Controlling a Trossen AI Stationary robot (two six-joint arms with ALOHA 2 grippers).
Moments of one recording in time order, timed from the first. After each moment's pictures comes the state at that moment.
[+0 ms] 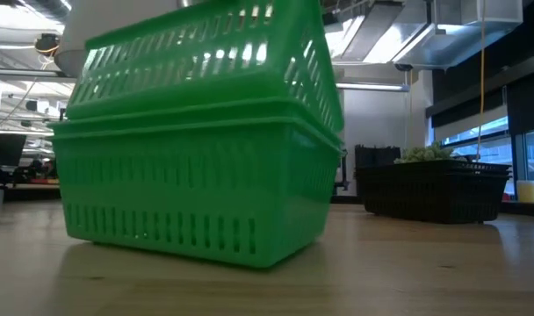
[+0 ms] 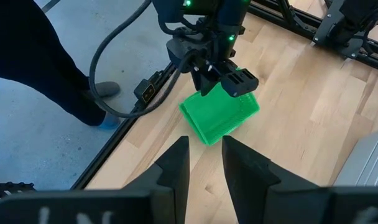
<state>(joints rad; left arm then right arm) -0.56 1.99 1.79 -0.87 -0.28 -0.08 0.31 1.68 2.34 -1.49 -0.22 -0.19</state>
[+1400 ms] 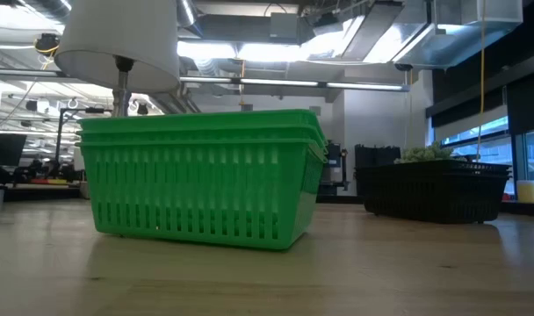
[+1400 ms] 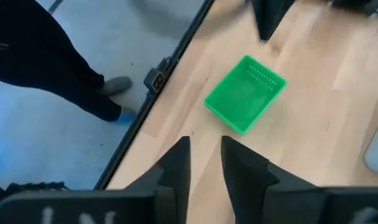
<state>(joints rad) -0.53 1.73 1.79 -1.04 -0.46 -0.16 0.32 1.70 2.34 -1.54 -0.24 -0.06</state>
